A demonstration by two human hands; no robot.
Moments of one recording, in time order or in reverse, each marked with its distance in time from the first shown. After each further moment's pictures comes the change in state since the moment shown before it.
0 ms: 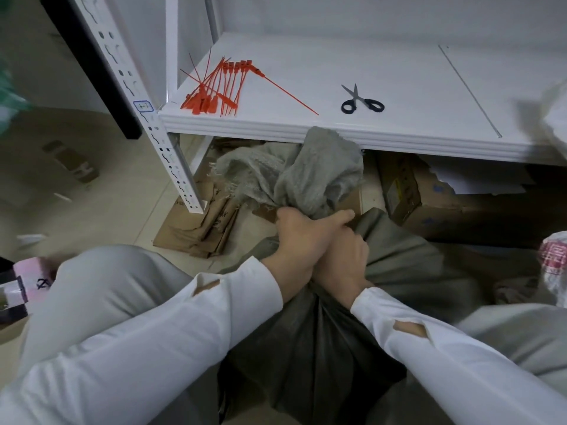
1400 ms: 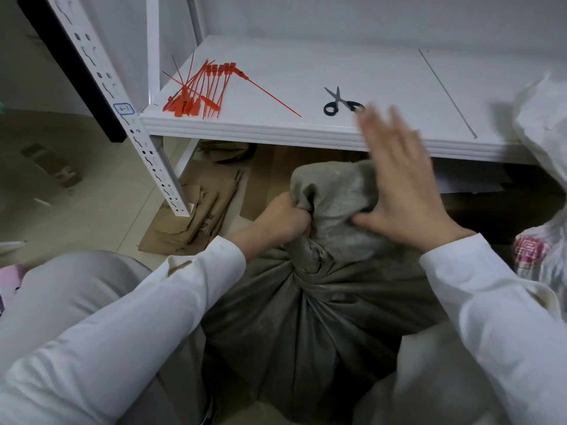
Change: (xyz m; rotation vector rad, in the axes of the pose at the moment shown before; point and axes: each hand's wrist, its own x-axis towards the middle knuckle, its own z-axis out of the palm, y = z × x) left_hand 0.032 0.025 -0.017 0.624 -0.408 0.185; right_hand 0.043 0.064 -0.110 -0.168 0.238 -0.509
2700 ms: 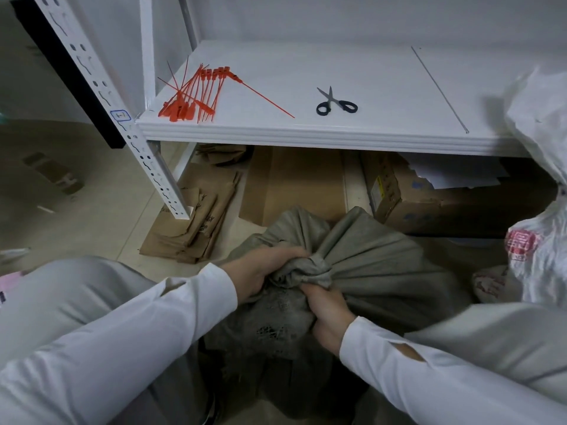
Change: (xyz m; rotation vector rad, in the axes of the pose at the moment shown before) left_hand -0.023 -0.051 0.028 -0.340 -0.158 -0.539; right_hand -0.093 -0.099 0.116 1.683 -0.220 1.367
